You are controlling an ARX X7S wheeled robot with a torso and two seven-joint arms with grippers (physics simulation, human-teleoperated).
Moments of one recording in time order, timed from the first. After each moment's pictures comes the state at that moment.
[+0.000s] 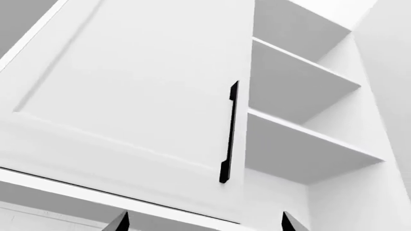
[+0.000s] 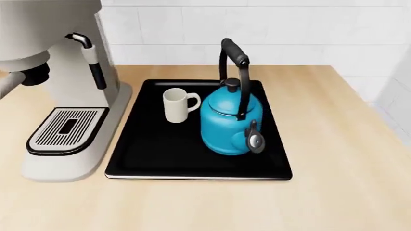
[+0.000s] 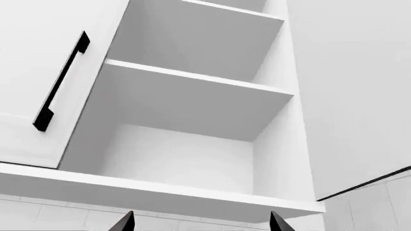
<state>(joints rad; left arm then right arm) -1.18 -0.68 -0.51 0.98 -1.99 -0.84 -1.12 1.41 0.89 0.45 -1.05 2.38 1.18 1.57</state>
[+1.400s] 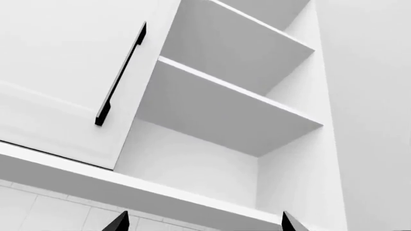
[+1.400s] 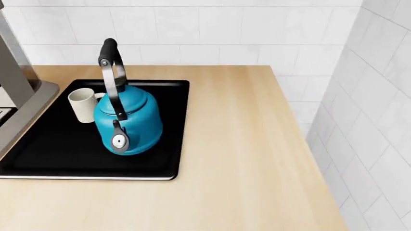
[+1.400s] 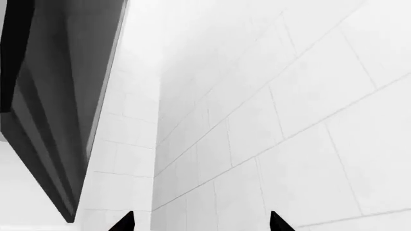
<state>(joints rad) -1.08 -0.61 -0.57 0.99 -1.98 -0.89 -1.07 1.59 1.47 0.20 -1.03 2.23 0.87 1.56</state>
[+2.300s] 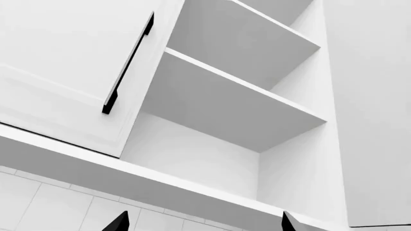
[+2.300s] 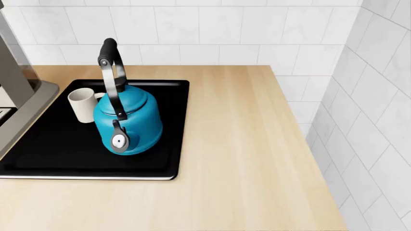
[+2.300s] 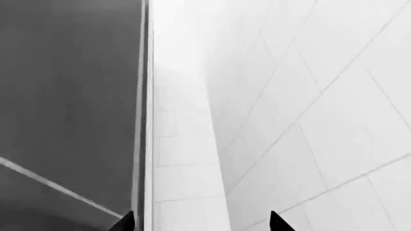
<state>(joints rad) -1.00 -0.58 -0.66 0.99 -1.98 -0.92 -1.01 1.83 0.78 0.17 -0.56 1.62 1.31 1.11</state>
